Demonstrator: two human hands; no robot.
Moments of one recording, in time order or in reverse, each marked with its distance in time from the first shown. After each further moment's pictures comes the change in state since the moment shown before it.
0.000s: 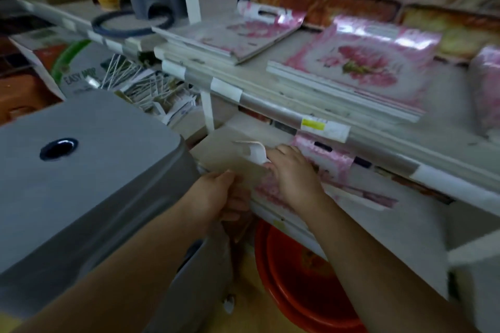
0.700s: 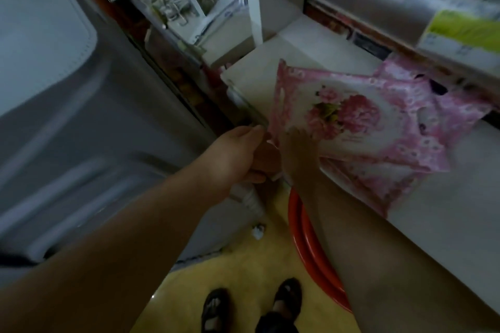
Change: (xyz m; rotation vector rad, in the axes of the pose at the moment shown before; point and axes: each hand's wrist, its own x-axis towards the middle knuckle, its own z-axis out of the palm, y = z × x) left_hand 0.117 -0.057 0.024 0.048 0.144 -0.187; right_hand 0.007 0.072 0.239 -0.115 -0.490 0.066
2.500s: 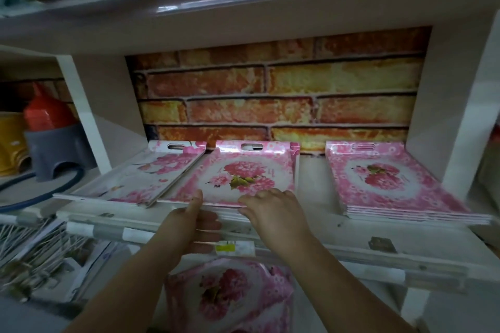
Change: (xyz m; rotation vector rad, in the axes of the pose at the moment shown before) left_hand -0.112 0.211 0.045 0.158 -0.309 0.505; right_hand -0.179 0.036 -0.383 -0.203 0.701 0.195
